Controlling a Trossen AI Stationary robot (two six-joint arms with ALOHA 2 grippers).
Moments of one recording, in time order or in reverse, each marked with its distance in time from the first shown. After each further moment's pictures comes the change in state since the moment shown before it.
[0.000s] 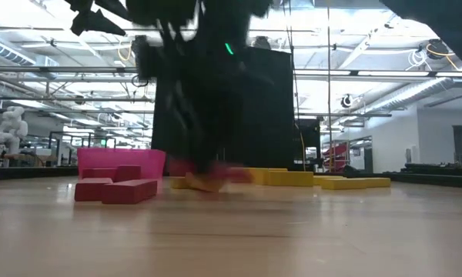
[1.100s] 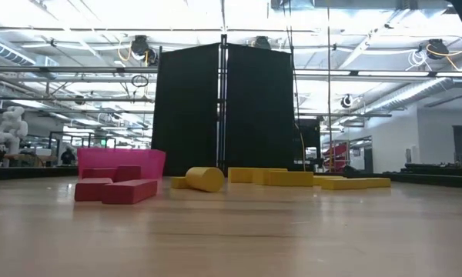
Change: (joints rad) left arm -0.274 0.123 -0.046 0.713 0.330 0.025; right arm -0.232 -0.462 0.167 0.696 0.050 0.119
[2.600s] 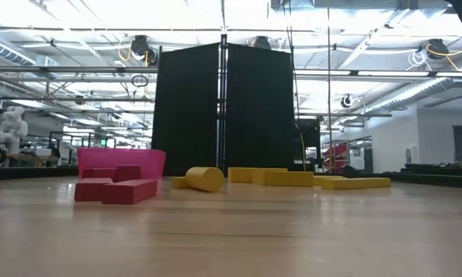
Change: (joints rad) left arm -0.107 0.193 0.000 0.241 0.027 0.070; right arm -0.013 -0.005 0.001 0.008 -0.098 0.016
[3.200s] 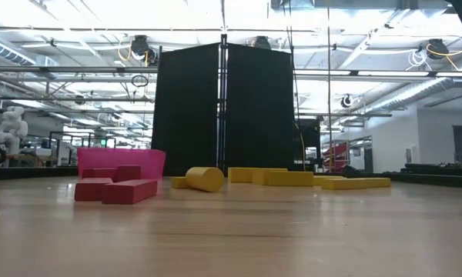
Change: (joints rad) left arm 0.000 -0.013 0.000 -0.023 0.008 0.000; right arm -0.001 0.000 0.000 0.006 -0.001 0.000
